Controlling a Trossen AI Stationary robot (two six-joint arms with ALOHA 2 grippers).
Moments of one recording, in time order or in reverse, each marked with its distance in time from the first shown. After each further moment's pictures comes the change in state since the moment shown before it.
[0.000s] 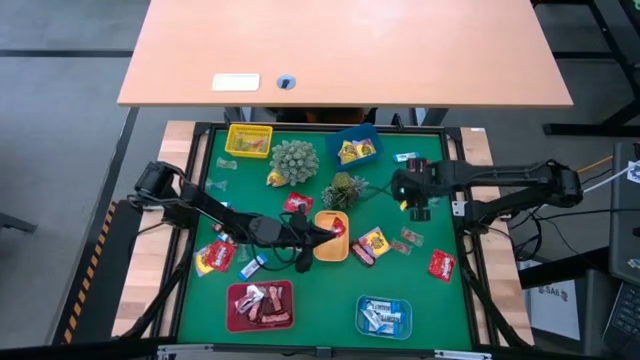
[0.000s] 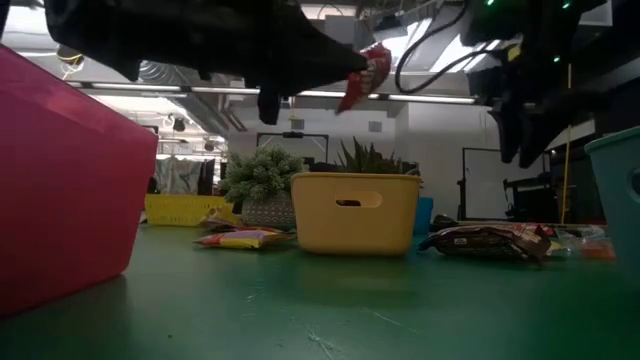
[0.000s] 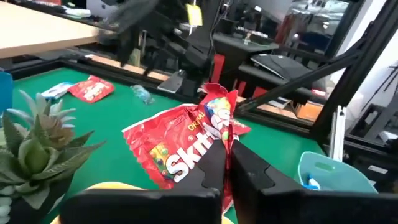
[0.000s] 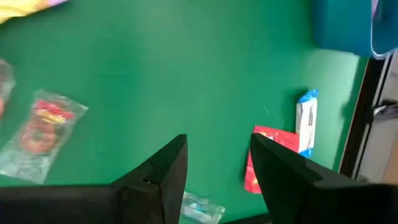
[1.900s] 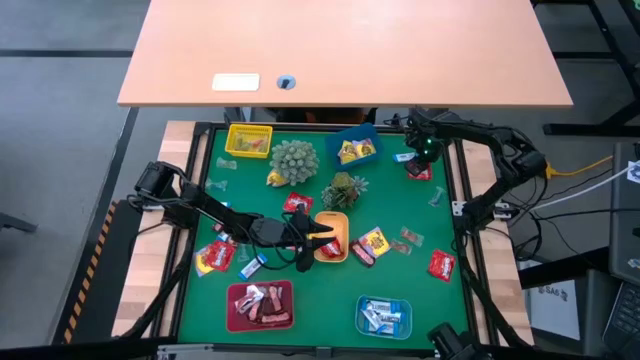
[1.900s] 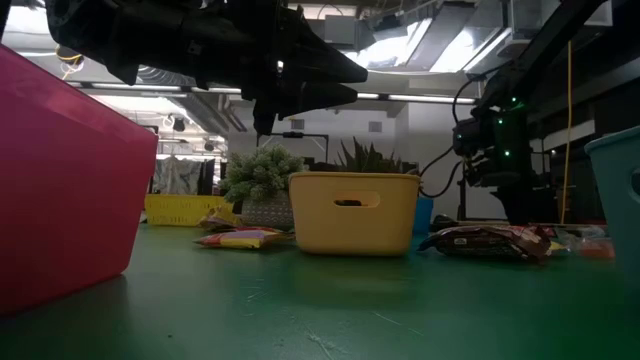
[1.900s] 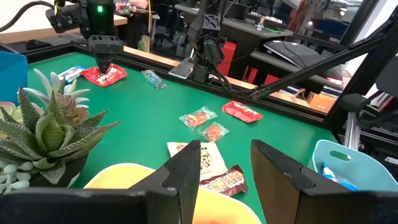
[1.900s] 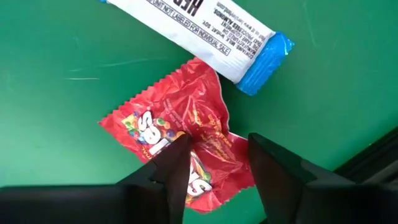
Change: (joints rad) left arm 0.006 0.001 0.000 -0.066 -0.024 -0.032; right arm -0.899 0.399 0.000 0.224 -0.262 0.016
